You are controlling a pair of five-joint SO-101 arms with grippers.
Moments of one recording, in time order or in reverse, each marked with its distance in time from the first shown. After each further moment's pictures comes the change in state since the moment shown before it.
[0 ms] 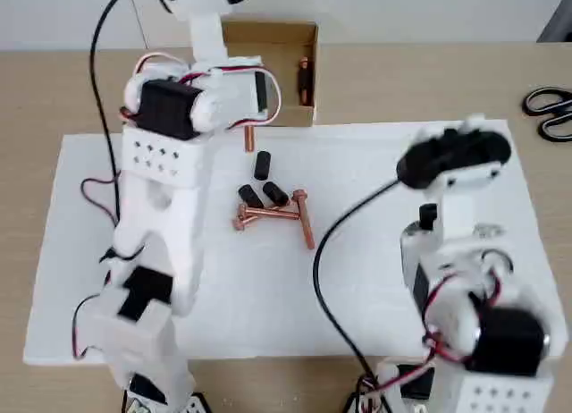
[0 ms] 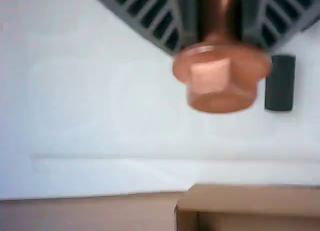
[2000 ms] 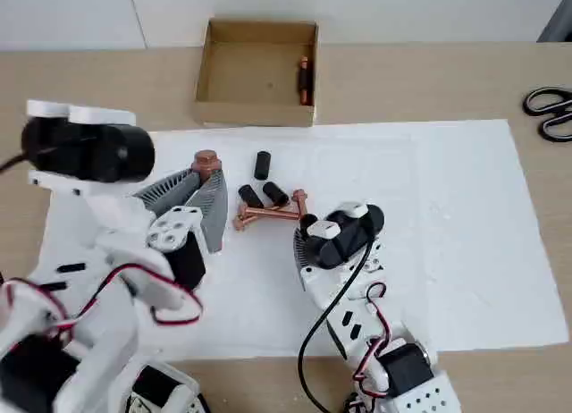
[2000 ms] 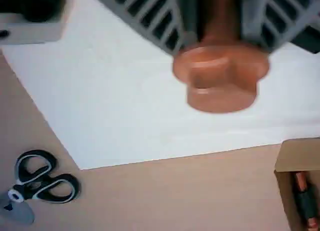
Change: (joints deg) left arm 7.6 -73.0 68.9 -20.7 -2.4; right arm -31.0 -38.3 68.5 -54.8 -13.4
